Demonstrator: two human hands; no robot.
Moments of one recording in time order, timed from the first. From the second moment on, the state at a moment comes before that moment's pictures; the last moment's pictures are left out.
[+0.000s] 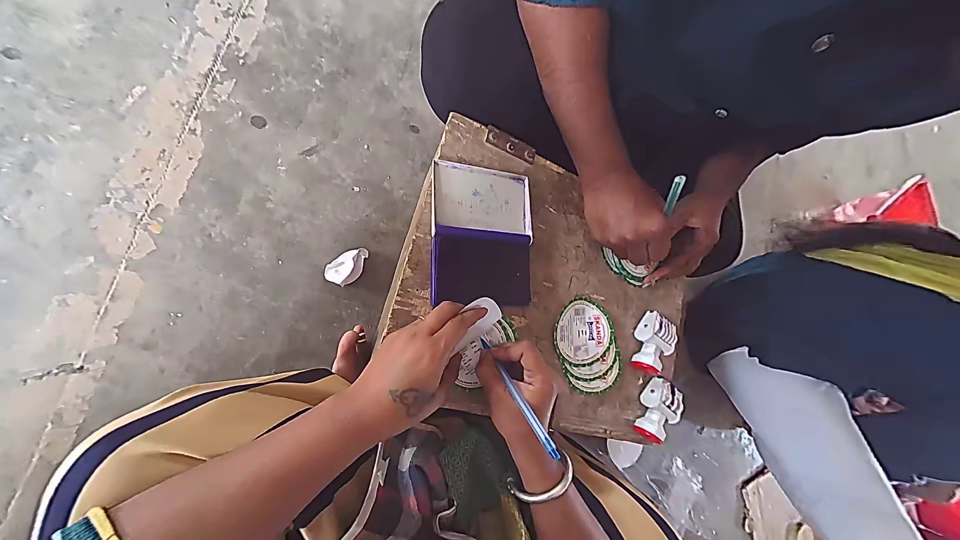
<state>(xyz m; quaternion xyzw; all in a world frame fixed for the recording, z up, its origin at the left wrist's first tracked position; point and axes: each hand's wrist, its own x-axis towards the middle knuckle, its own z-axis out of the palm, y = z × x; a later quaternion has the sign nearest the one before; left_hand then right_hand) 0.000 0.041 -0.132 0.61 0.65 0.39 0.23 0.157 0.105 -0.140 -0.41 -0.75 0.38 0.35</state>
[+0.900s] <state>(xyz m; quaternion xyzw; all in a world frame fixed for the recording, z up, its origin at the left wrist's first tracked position) -0.004 0.037 -0.133 0.65 0.60 0.41 0.22 0.175 0.105 -0.127 -0.34 -0.53 0.58 0.51</state>
